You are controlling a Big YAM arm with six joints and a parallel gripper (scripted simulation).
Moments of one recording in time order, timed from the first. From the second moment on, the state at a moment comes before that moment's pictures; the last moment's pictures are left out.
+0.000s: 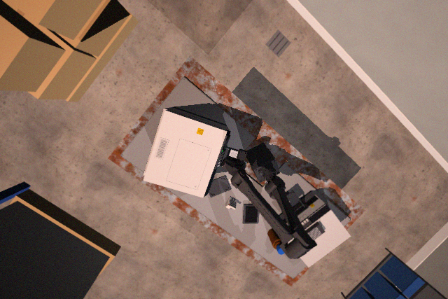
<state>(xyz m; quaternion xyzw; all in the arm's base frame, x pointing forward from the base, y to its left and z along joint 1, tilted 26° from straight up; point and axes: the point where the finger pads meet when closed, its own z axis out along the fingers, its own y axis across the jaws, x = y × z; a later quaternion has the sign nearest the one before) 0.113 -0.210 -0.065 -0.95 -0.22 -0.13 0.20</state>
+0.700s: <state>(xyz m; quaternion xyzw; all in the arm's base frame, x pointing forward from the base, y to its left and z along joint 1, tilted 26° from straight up) 0.113 -0.210 -0.065 -0.95 -0.22 -0.13 0.20</state>
